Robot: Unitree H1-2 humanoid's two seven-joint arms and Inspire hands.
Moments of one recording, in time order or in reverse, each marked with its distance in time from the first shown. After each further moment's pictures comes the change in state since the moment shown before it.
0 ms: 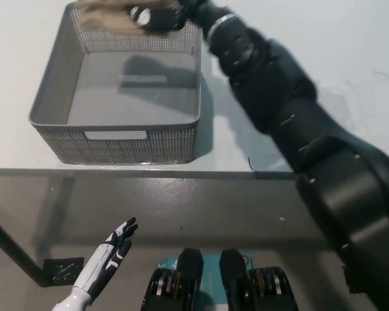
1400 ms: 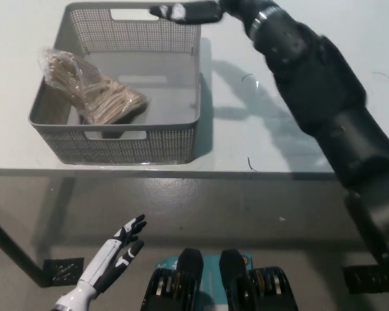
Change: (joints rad) left_arm -0.032 0.013 -0.033 0.008 0.003 0.002 -0.026; right_arm 0.211 -0.187 0.044 -0.450 0.017 0.071 0.128
